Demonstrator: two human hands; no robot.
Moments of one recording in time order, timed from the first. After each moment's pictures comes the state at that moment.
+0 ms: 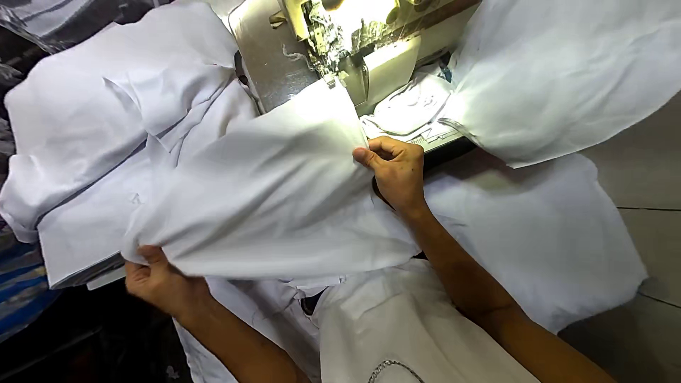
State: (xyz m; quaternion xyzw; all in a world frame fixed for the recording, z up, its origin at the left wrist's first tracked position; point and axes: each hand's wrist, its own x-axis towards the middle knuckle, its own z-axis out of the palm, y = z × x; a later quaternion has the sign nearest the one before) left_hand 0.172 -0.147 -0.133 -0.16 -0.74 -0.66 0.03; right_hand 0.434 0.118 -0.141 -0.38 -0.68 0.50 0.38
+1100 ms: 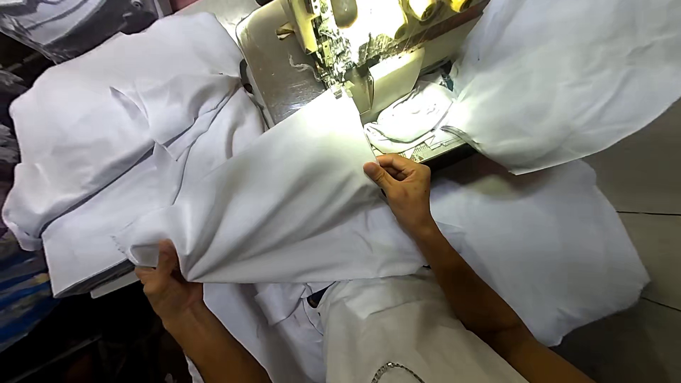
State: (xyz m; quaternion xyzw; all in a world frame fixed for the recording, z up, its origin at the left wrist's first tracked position) left_hand 0.163 -0.145 -0.118 -0.17 -0.65 -0.73 -0.13; right_hand 0.436 0.112 -0.148 -0.36 -0.63 0.56 0.40
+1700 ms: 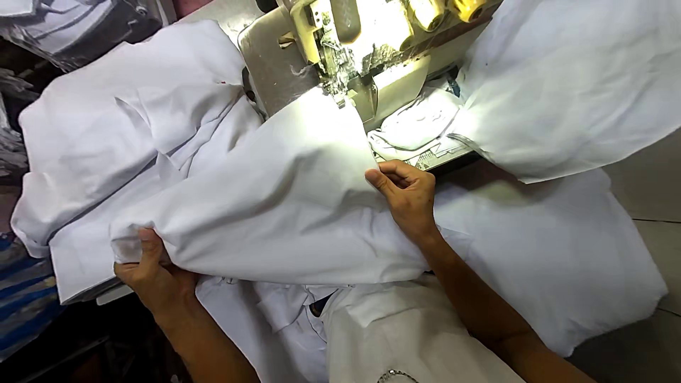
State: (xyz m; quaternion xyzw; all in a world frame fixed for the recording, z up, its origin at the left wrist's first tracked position) left_hand 0.131 -0.123 -0.113 -0.19 -0.68 -0.70 -0.06; right_hand 0.431 0.117 -0.147 -0.36 -0.64 0.54 0.41
